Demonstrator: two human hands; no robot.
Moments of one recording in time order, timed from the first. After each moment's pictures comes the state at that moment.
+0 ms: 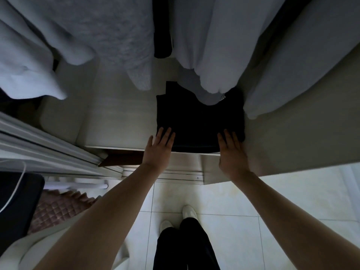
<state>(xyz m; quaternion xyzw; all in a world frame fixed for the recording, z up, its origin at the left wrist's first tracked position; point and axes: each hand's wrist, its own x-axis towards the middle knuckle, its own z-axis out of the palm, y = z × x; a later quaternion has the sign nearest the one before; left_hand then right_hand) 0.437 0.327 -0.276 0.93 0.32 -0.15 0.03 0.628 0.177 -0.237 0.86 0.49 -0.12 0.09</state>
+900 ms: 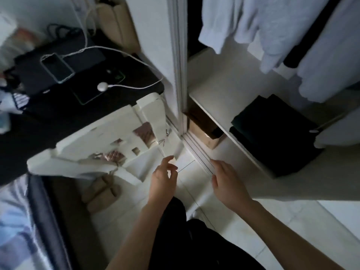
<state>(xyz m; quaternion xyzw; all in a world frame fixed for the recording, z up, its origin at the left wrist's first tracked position) 0.327 0.021 -0.155 0.43 0.78 0.33 0.30 0.523 0.078 -0.150 0.51 0.82 -0.25 -0.03</state>
